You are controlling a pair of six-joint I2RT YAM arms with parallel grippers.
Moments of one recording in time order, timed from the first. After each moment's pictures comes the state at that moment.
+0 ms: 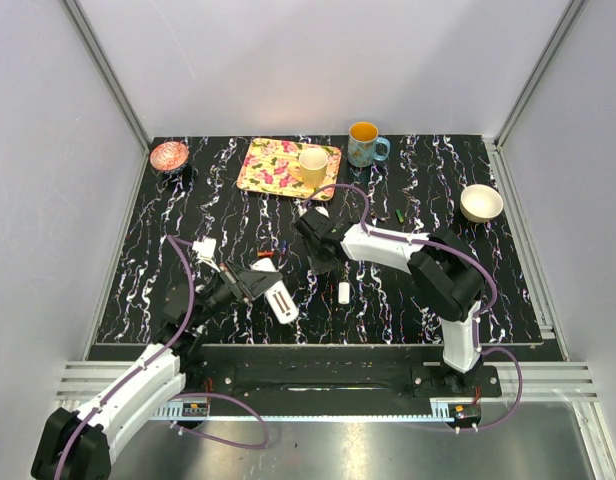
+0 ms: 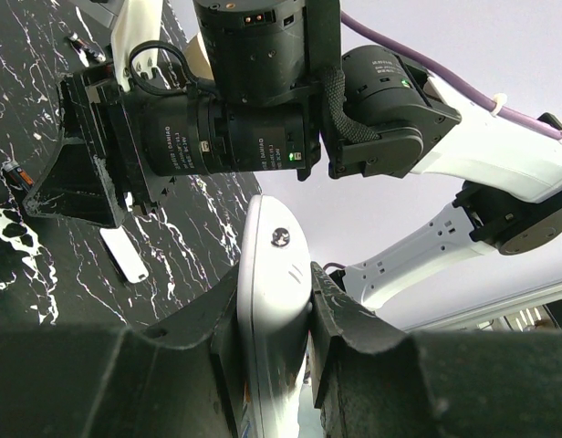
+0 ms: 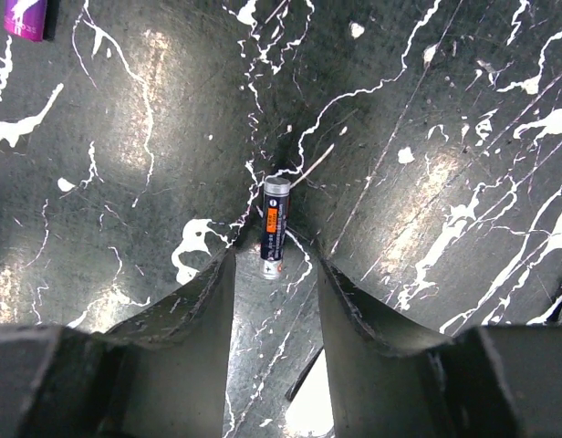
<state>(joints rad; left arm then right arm) -0.44 0.57 0.06 0.65 0.47 -1.13 0.85 1.96 1.34 -0.52 0.19 0.43</state>
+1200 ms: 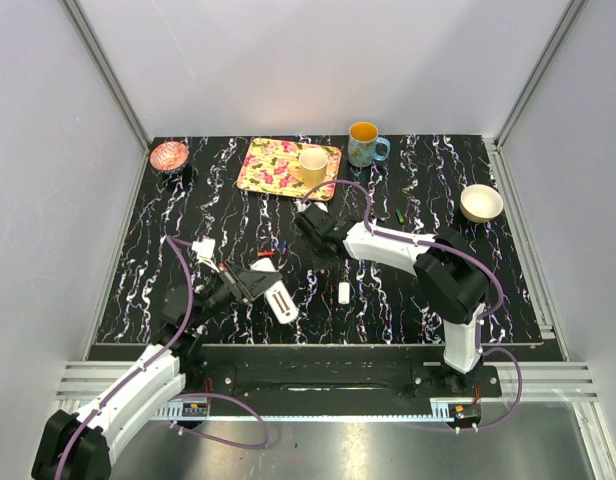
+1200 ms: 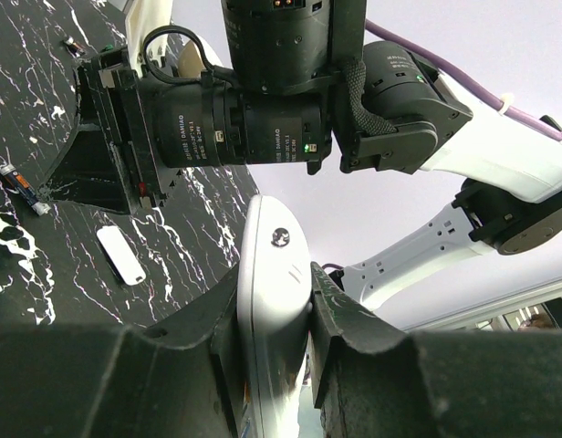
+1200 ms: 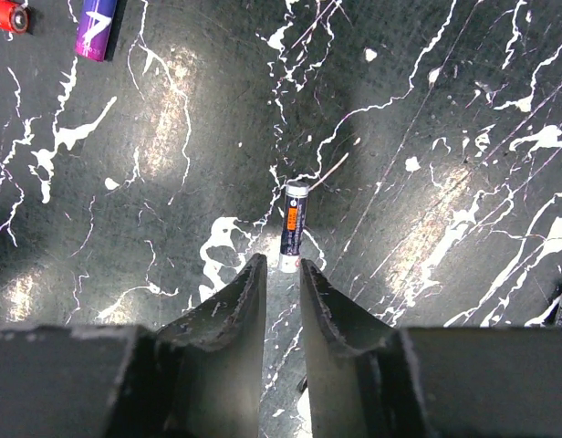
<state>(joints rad) -0.44 0.56 0.06 0.65 0.47 -1.13 0.85 1.93 1.35 -0.51 0.17 0.43</state>
